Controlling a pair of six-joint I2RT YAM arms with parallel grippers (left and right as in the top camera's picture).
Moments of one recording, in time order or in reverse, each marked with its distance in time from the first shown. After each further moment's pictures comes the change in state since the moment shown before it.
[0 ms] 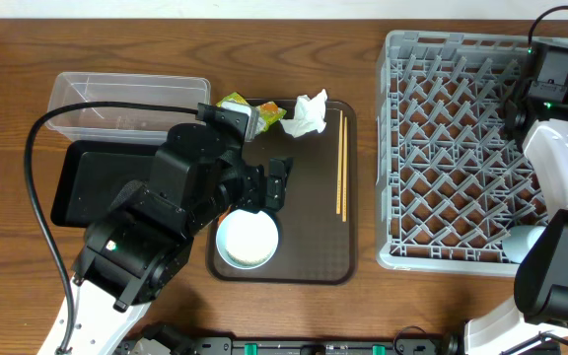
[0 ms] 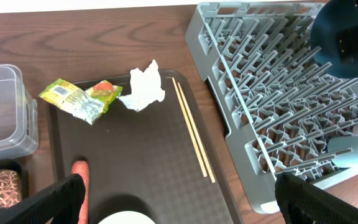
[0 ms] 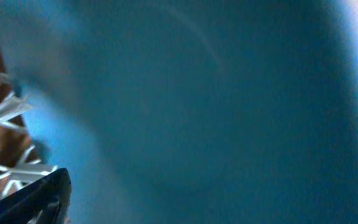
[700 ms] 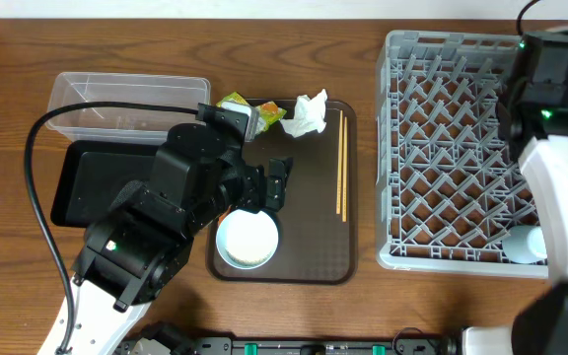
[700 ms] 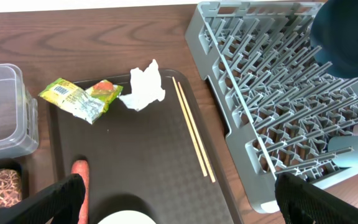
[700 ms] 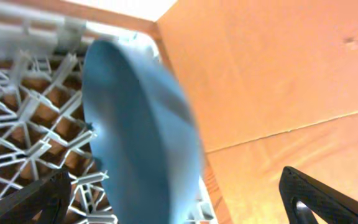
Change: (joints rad) left arm 0.000 0.000 0.000 -0.002 0.000 0.000; right arm 0.118 -0.252 0.000 -0.078 -0.117 0.029
